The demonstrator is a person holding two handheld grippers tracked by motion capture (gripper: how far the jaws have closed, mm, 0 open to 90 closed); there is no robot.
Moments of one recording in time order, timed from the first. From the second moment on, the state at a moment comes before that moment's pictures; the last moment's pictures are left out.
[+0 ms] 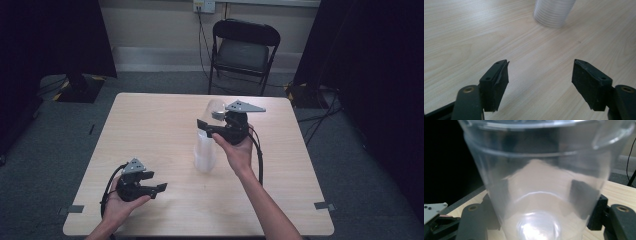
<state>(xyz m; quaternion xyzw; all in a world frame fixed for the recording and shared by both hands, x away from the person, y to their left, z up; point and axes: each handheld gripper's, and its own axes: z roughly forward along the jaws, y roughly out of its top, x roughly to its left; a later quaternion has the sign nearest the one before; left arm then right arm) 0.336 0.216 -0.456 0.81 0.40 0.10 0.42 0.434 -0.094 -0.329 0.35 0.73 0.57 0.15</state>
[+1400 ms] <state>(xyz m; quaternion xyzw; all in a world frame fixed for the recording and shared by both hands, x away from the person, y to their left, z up) 0.330 0.191 -0.433 0.81 0.36 0.14 0.44 0.390 -0.161 -0.332 0.39 0.71 0.58 0.14</state>
